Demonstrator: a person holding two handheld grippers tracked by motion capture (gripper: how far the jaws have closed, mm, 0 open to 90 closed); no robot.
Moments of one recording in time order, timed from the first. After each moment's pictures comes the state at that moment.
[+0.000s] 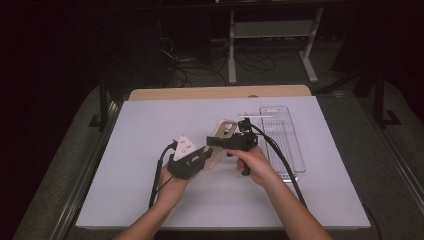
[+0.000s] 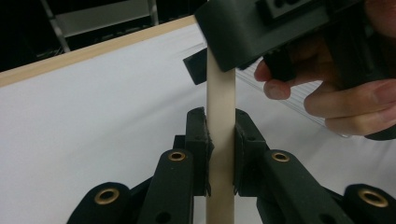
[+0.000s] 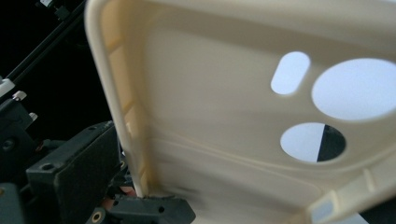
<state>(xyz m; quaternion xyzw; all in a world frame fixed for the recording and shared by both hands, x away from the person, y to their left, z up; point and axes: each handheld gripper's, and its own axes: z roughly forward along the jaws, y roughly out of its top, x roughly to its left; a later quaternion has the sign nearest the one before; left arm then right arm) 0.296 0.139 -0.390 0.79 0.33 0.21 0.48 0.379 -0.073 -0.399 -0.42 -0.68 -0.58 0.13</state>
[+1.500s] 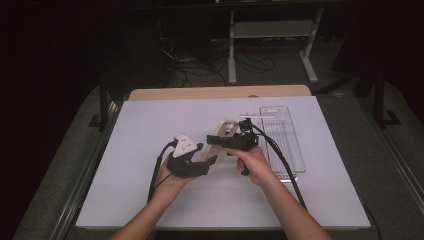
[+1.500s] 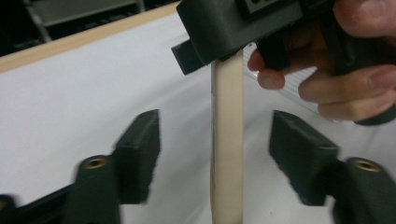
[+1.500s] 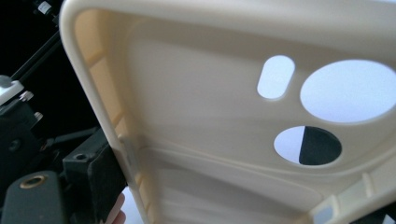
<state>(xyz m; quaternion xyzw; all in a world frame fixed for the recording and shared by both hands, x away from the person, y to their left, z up) 0.305 0.145 -0.389 0.81 0.32 0.17 0.47 0.380 -0.075 -0.402 -0.43 -0.67 -0.59 0.12</state>
